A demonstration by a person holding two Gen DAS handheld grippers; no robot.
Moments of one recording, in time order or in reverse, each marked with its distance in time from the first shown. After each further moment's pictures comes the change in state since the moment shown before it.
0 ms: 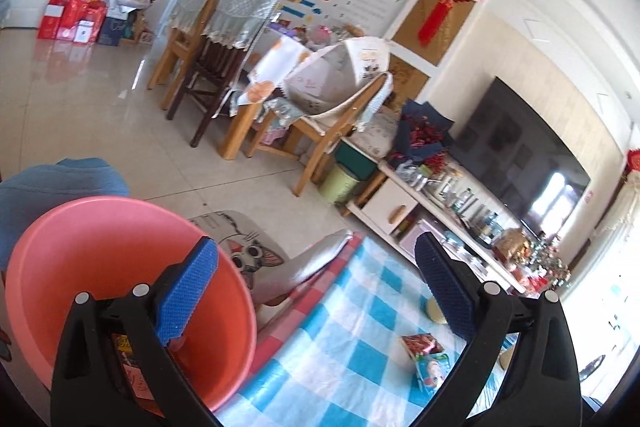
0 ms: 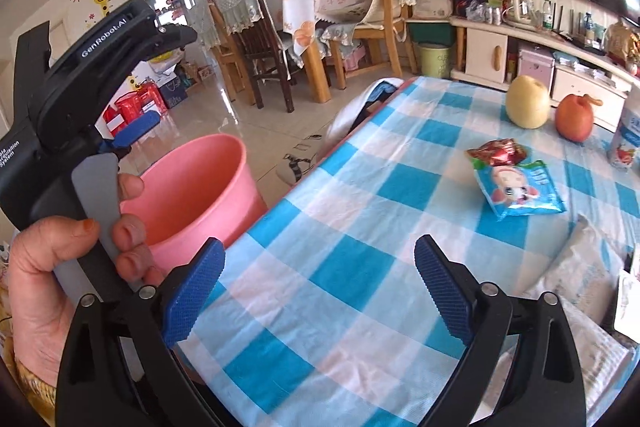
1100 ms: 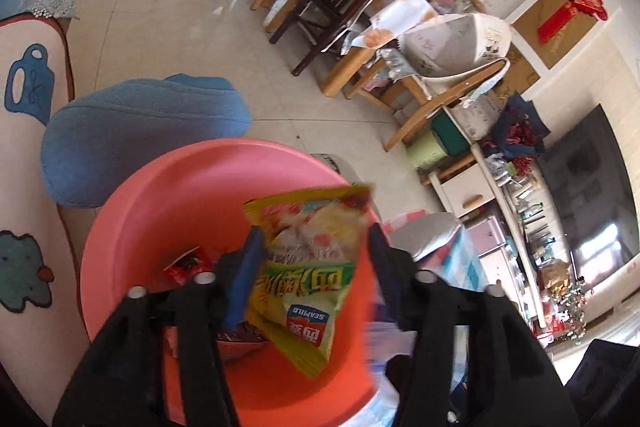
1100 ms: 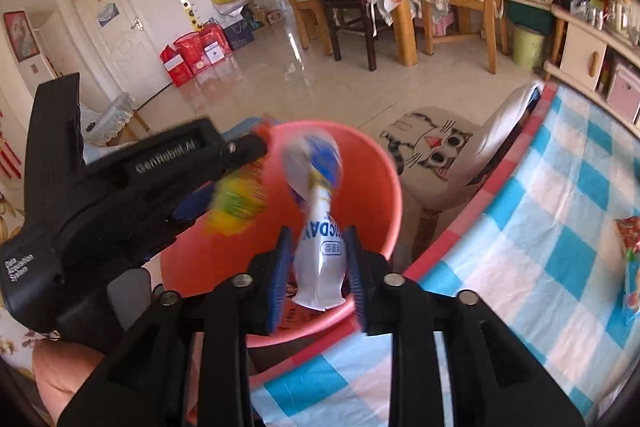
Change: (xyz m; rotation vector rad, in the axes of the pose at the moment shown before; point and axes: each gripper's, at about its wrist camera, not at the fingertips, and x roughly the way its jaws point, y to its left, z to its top) left arm 0.016 0.123 0.013 -0.304 0.235 0.319; right arm 0.113 0.117 0.064 -0.136 0.216 0.230
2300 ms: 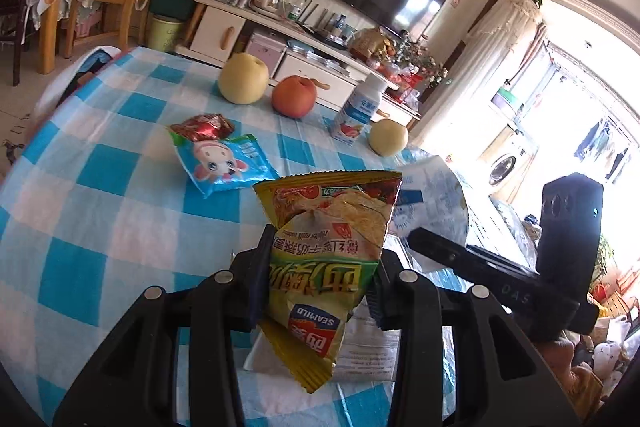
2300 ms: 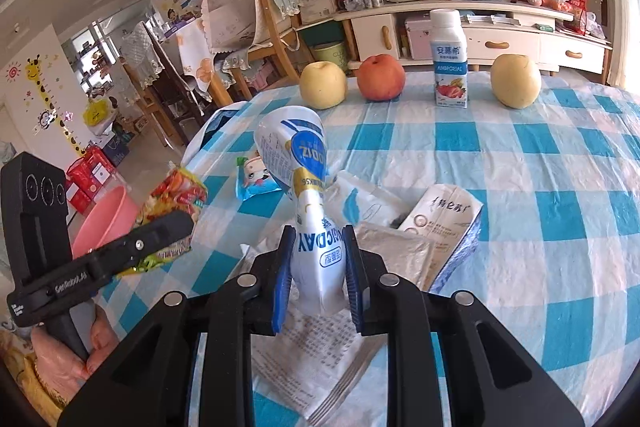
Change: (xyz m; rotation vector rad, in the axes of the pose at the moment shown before) left arm -0.024 -0.210 -0.265 0.772 0.396 -0.647; right arm -0.274 -0.244 -0.206 0.418 -0.272 -0.352
